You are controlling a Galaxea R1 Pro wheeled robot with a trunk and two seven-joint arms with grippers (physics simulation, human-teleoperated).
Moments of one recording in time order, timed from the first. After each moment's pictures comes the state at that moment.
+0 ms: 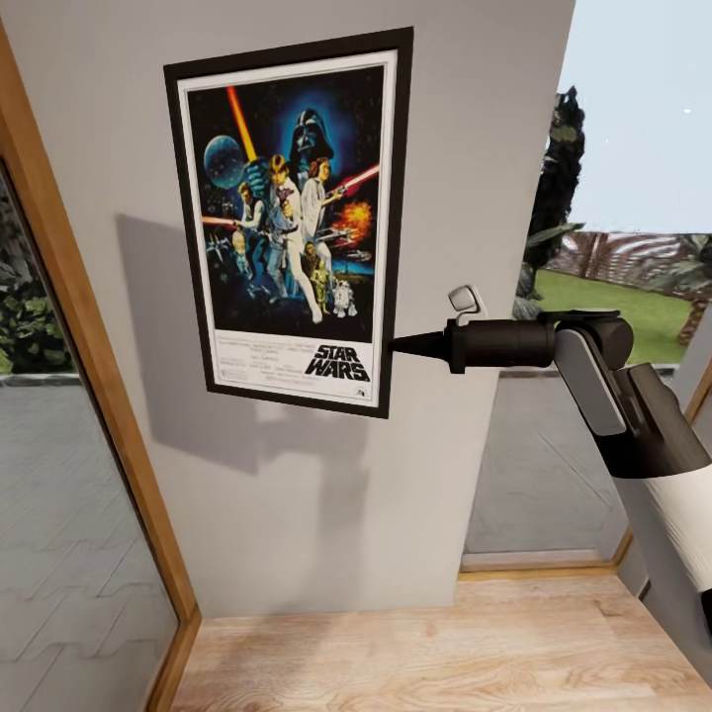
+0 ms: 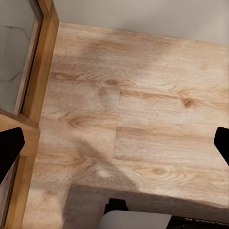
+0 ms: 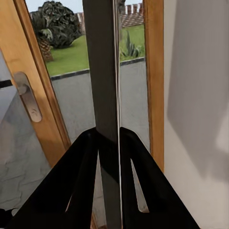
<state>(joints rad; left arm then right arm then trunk) 0.03 0.09 0.29 -0.69 0.00 -0.03 -0.21 -1.10 -0.30 0.31 -1.47 -0.64 0.98 0.95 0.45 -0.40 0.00</state>
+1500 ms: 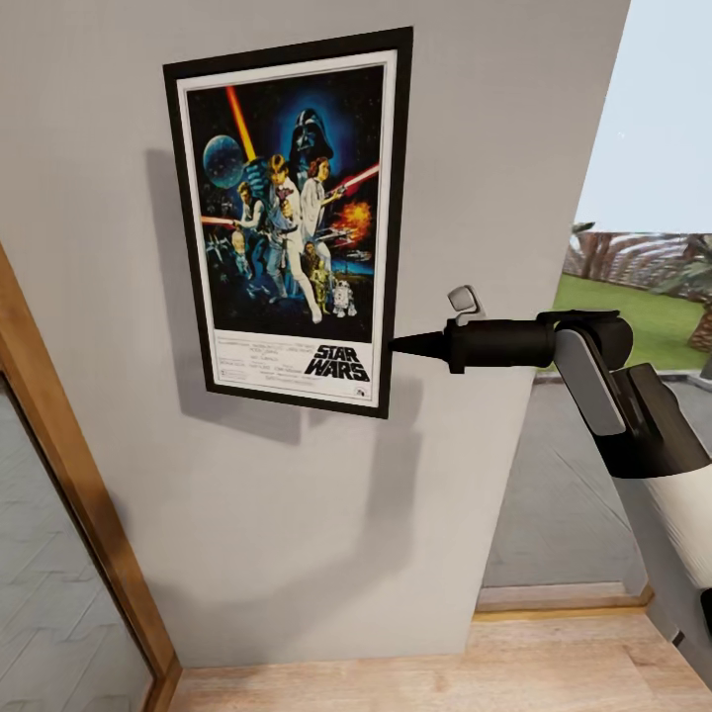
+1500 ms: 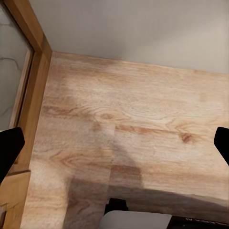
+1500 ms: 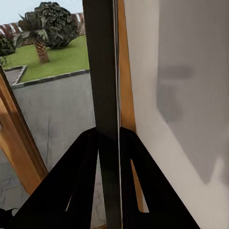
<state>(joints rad) 0.03 0.09 0.29 -0.69 0.00 -0.03 -0.21 -1.10 -0.30 0.31 -1.47 -0.64 0.98 0.95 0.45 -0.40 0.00</state>
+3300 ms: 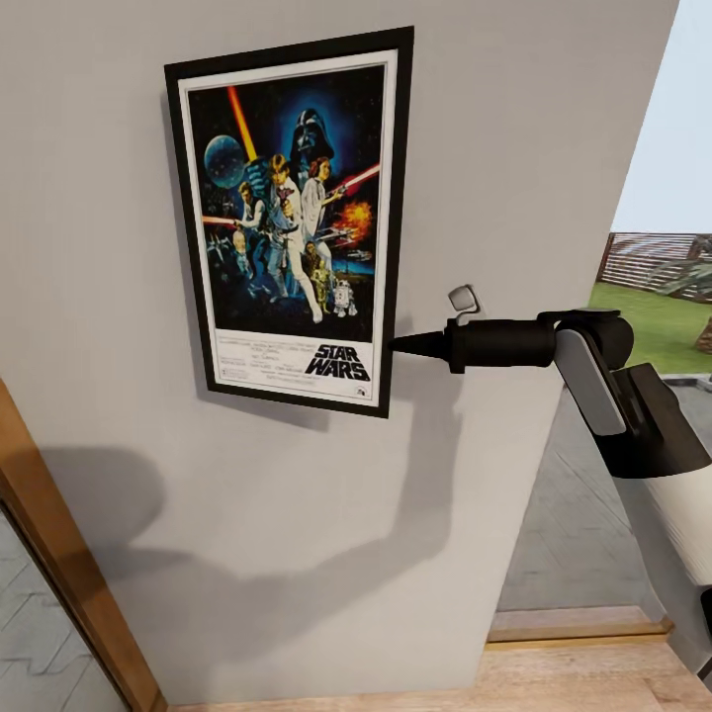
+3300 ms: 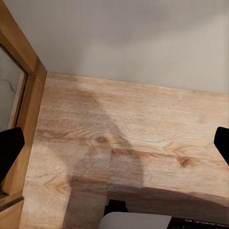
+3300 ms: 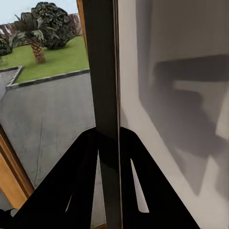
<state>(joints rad) 0.03 0.09 0.29 -0.69 0.00 -0.03 -0.21 -1.10 -0.30 0.30 -1.47 -0.64 0.97 0.95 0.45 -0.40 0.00</state>
